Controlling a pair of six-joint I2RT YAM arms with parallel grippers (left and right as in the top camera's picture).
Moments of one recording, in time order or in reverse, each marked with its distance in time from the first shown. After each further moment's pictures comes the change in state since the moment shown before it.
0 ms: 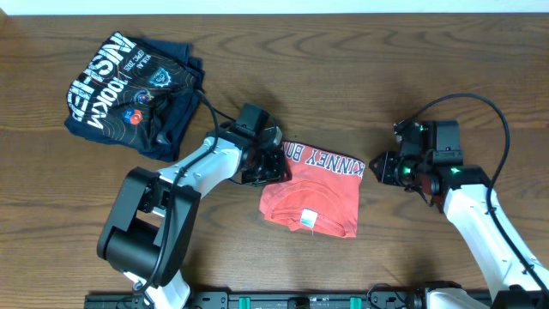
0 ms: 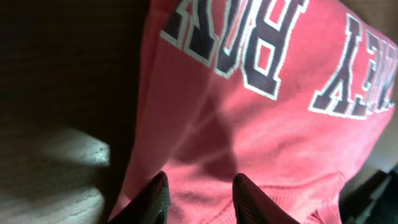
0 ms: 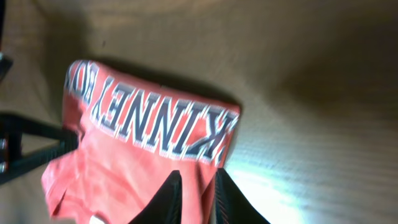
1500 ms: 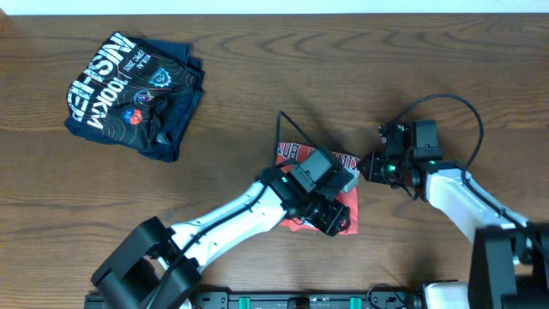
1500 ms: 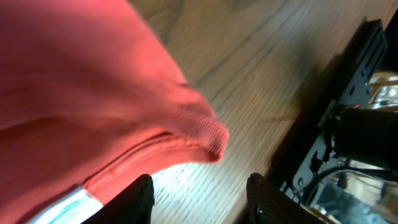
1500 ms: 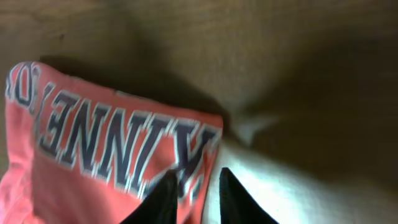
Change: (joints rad) left arm -0.464 -0.171 -0.005 0.043 -0.050 0.137; right arm 0.032 0.235 -0.039 0.252 0.005 0.032
